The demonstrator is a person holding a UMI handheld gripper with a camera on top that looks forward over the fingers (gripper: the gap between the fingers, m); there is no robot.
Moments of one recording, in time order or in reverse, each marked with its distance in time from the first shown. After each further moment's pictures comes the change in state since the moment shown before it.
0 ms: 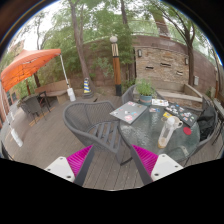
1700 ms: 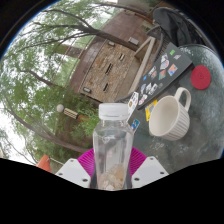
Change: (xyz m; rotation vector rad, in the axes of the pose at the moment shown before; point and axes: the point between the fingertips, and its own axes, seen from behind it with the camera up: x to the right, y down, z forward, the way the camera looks) arm 0.338 -0.102 0.354 0.426 -0.103 1.092
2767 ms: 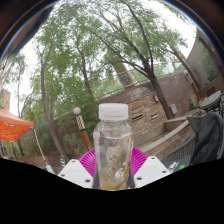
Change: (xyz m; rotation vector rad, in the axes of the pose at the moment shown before) arm -0.068 -0.241 -0.064 0.389 -0.163 -0.773
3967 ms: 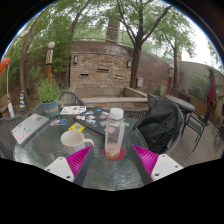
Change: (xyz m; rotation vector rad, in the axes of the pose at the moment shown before) arm 0.196 0.137 -0.186 -0.552 0.474 -0.411
